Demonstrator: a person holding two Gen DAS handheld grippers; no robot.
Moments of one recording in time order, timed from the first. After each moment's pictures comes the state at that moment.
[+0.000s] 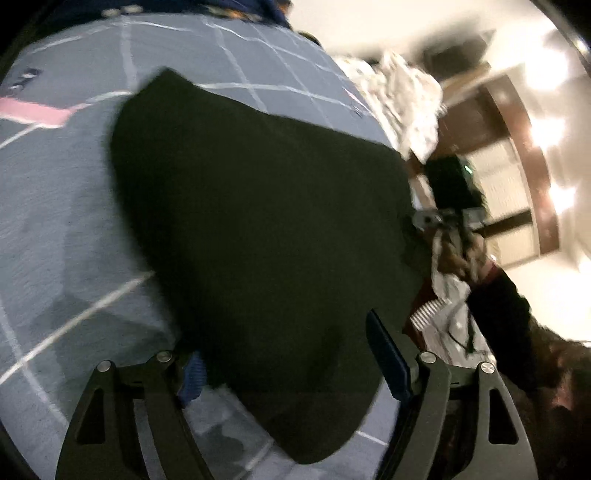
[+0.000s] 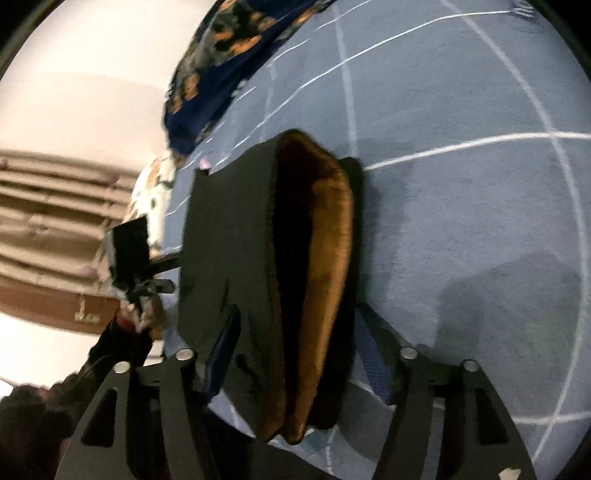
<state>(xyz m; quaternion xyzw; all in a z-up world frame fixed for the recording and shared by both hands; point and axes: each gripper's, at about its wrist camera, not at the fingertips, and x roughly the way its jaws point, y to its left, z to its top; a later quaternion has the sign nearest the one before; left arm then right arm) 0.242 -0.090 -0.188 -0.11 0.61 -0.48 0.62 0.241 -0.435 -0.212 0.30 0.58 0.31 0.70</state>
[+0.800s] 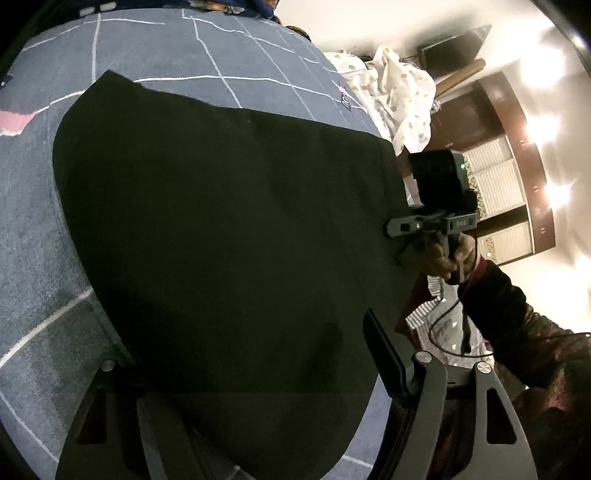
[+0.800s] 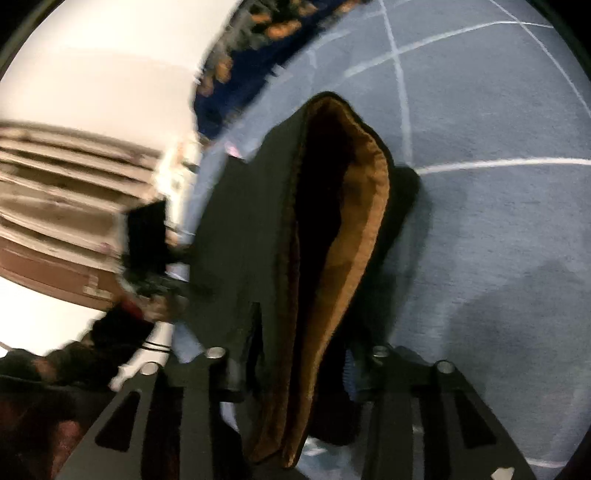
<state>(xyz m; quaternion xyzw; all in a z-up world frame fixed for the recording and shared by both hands) 0.240 -0.106 -0.185 -0.11 0.61 -0.48 0.62 0.260 -0.405 -0.218 0.27 0.57 0.33 0.70</state>
